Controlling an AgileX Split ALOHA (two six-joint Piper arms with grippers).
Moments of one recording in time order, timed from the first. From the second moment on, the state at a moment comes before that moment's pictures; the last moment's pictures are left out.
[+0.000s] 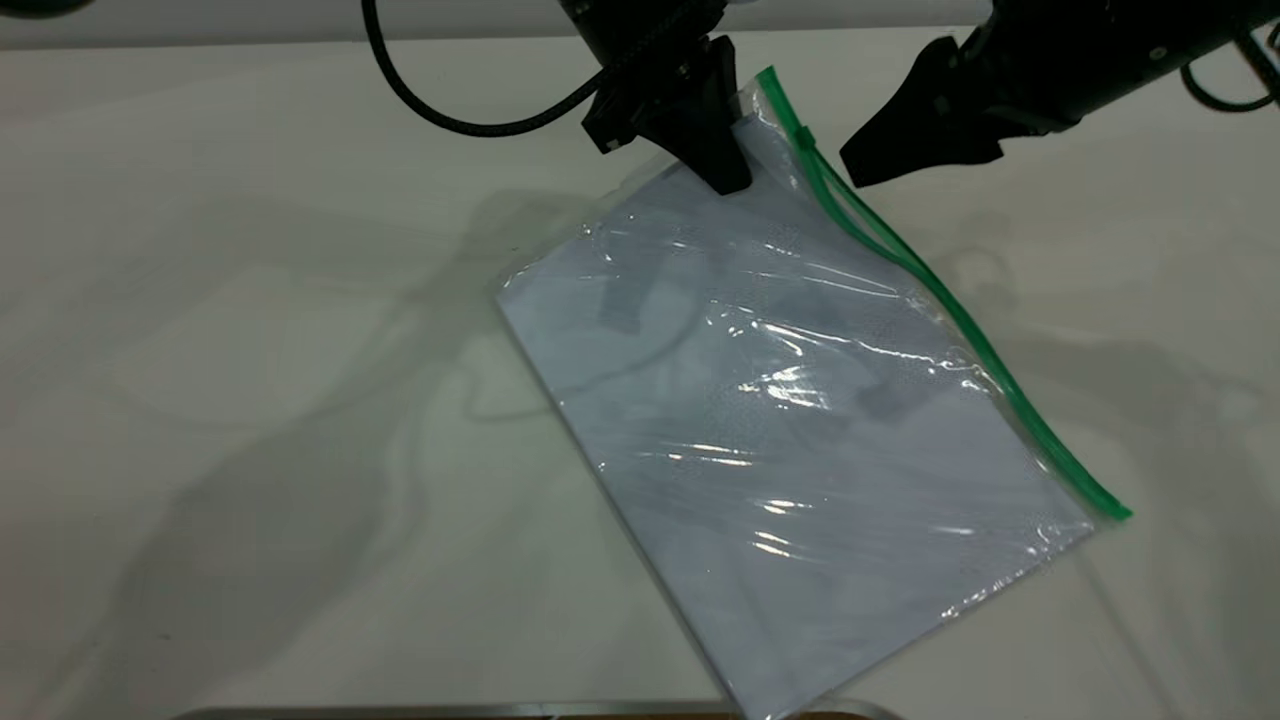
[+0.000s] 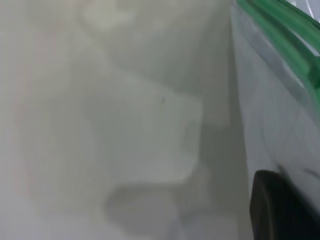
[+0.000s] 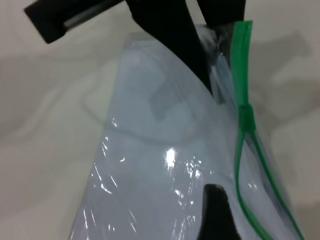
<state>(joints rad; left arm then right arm) -0.46 2.75 -2.40 -0.67 1.17 1.67 0.15 2.06 -0.99 1.47 0.57 -1.81</state>
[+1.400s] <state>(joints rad) -0.51 2.75 -2.40 -0.70 1.09 1.67 0.15 2.06 -0.99 1.65 0.59 -1.90</state>
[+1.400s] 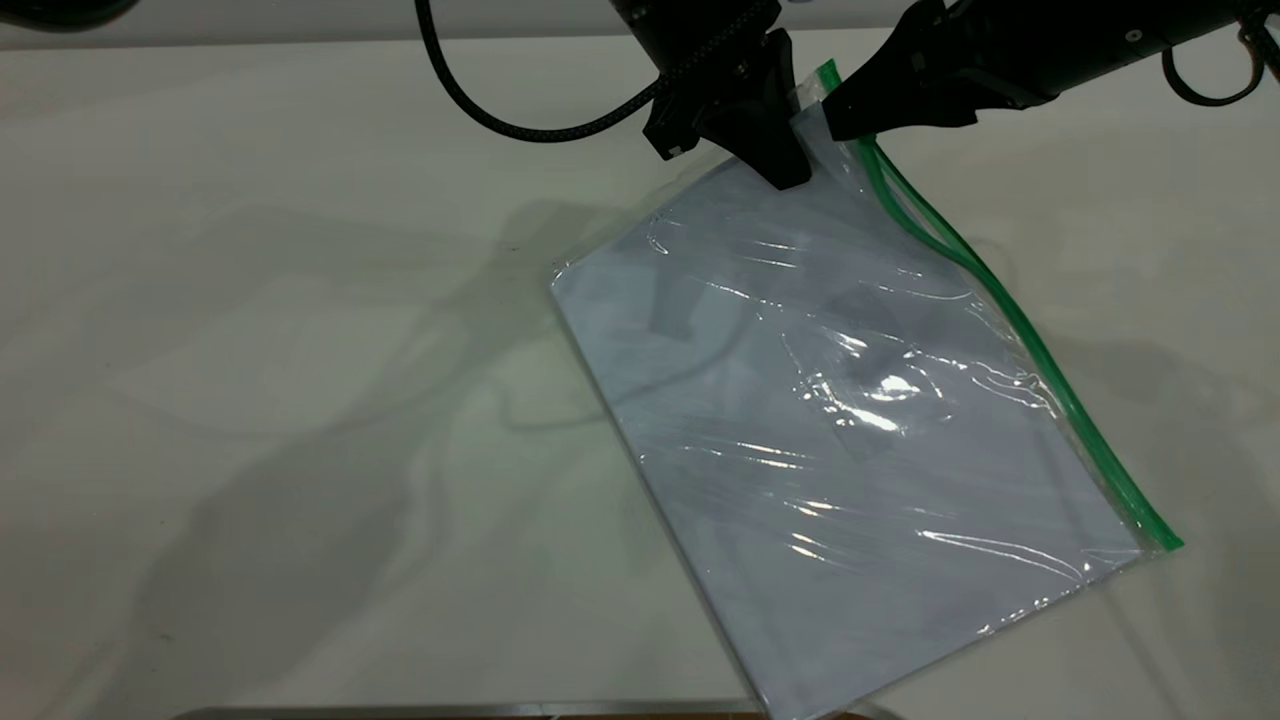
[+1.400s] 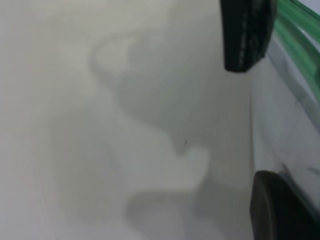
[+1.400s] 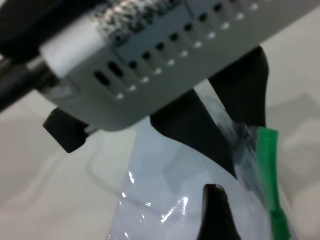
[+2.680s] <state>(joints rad) -0.51 2.76 -2.40 -0.78 1.08 1.67 0.15 2.06 -0.99 1.59 0.56 -1.90</state>
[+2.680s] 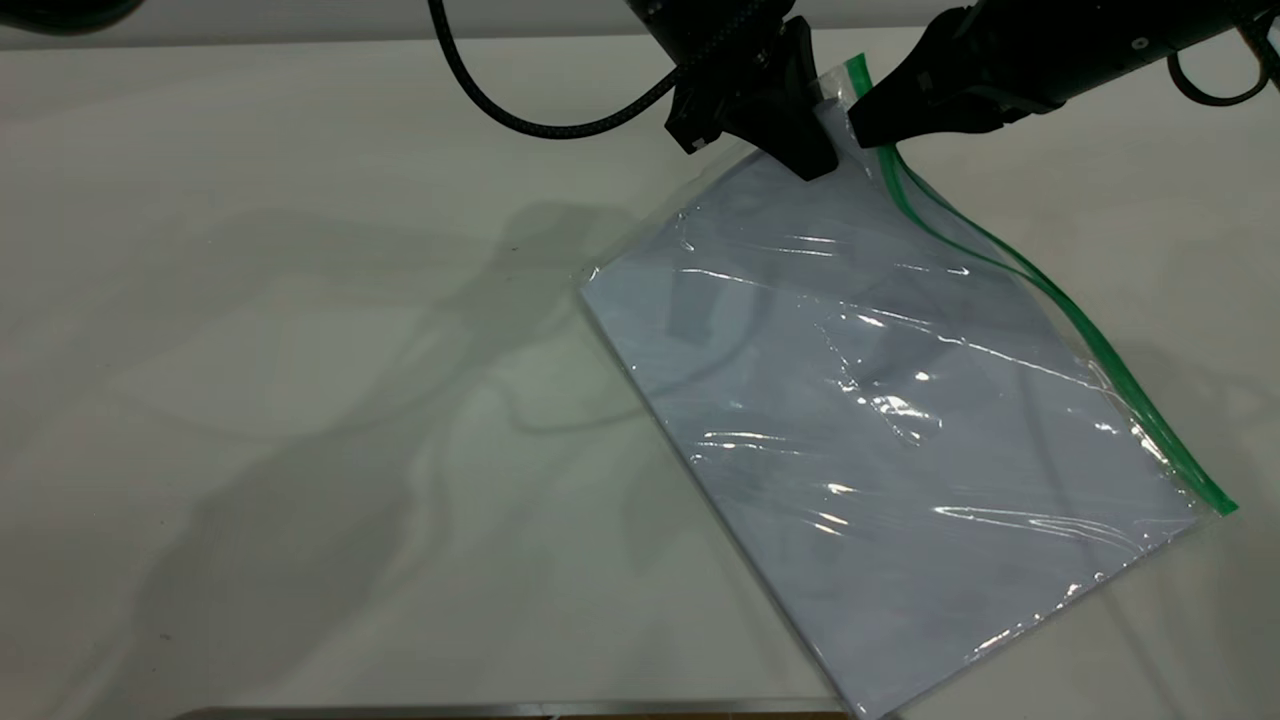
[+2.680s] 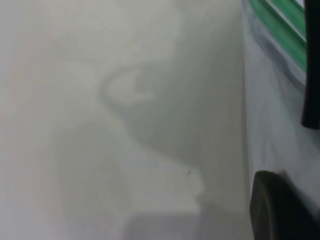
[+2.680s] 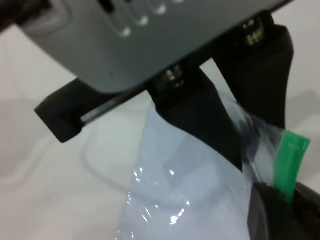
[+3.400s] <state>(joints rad) -0.51 2.76 -2.40 -0.78 1.07 1.64 0.15 2.06 -0.99 1.57 0.49 -1.88</state>
